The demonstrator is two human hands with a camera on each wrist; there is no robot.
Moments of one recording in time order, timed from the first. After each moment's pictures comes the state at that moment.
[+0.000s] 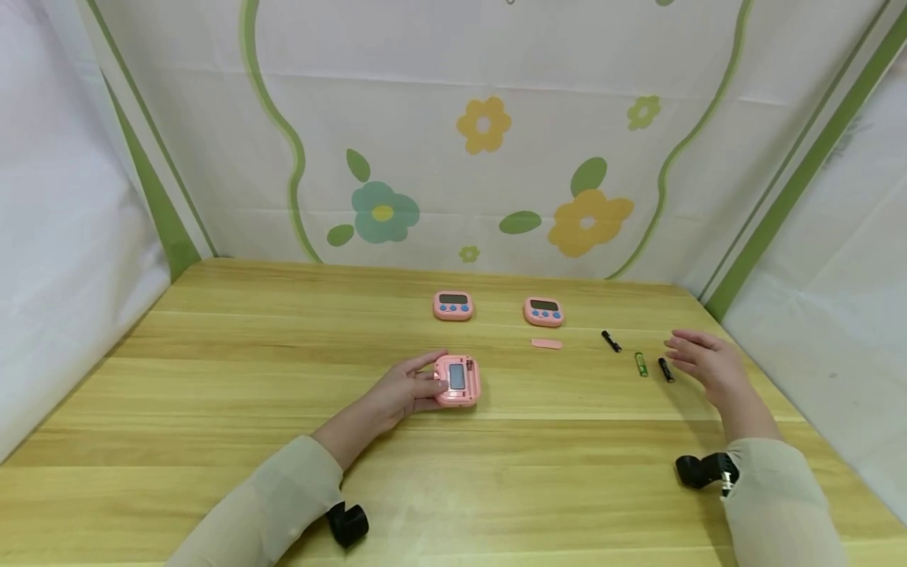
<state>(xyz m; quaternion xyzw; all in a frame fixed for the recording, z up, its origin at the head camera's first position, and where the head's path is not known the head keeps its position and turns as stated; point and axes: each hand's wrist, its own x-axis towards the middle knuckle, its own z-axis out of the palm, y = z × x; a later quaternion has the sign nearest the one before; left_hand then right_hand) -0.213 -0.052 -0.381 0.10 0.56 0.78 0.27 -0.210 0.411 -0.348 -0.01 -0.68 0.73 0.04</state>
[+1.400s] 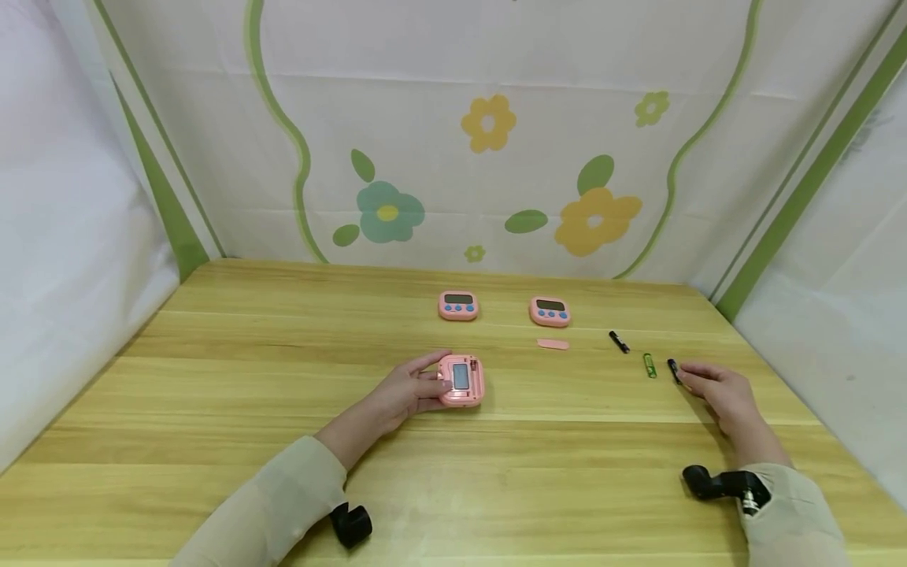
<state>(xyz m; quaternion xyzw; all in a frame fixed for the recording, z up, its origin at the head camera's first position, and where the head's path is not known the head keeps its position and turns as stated) -0.212 -0.050 -0.378 0.08 0.56 0.78 0.26 -0.194 0.424 -0.386 -0.12 -0.85 0.50 0.08</state>
